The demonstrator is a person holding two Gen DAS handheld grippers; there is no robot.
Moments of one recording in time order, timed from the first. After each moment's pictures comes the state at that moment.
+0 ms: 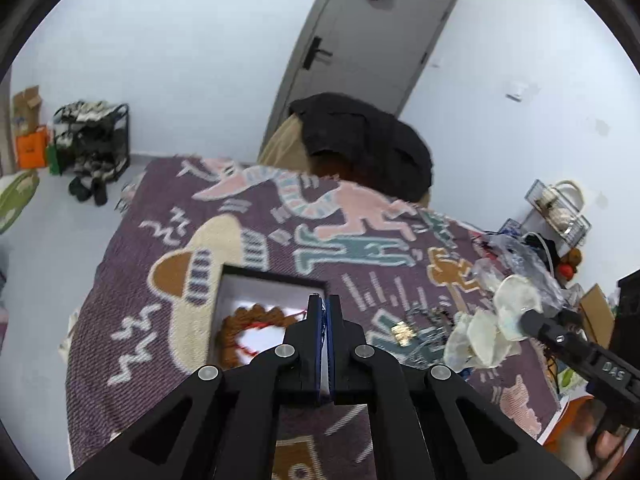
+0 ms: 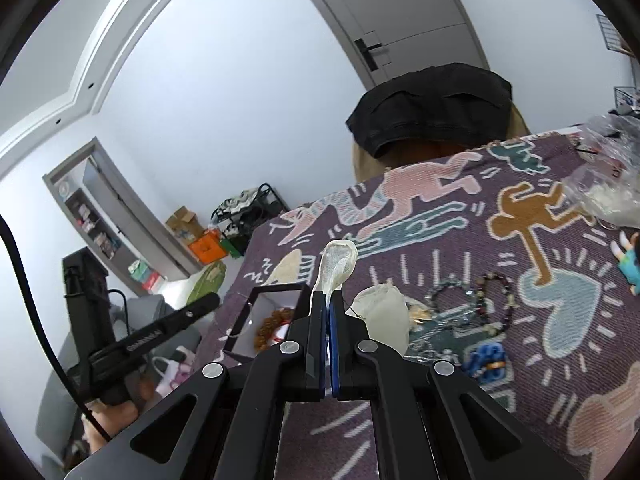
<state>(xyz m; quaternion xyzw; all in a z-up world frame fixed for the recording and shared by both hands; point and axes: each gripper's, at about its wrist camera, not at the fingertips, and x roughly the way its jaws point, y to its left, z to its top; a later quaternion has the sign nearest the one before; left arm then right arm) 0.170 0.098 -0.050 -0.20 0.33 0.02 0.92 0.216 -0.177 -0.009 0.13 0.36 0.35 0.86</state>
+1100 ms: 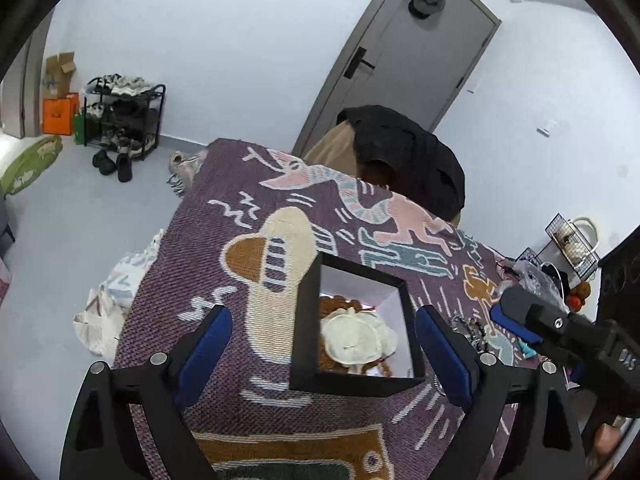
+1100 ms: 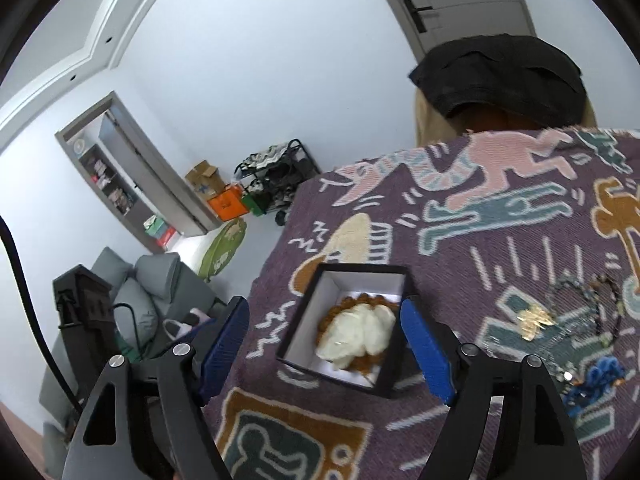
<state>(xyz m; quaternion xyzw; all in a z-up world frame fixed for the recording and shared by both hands) 0.134 0.162 -0.072 -0.25 0.31 0.05 0.91 0.224 -0.062 -0.028 0.09 0.41 0.39 0.82</state>
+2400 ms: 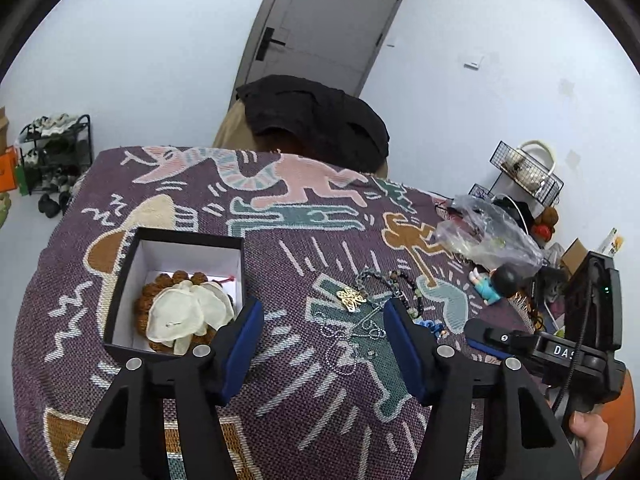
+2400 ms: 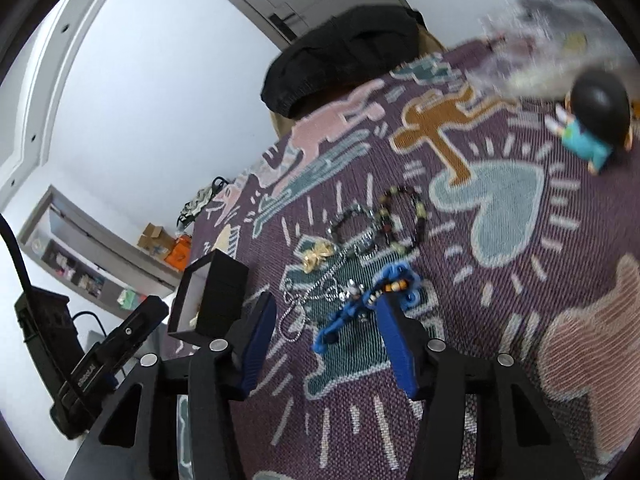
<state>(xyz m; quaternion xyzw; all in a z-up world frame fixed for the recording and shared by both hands) 0.168 0.025 -0.069 -0.16 0.33 -0.05 0.93 0.231 -0.254 -0.087 0.22 0.46 0.26 0.82</state>
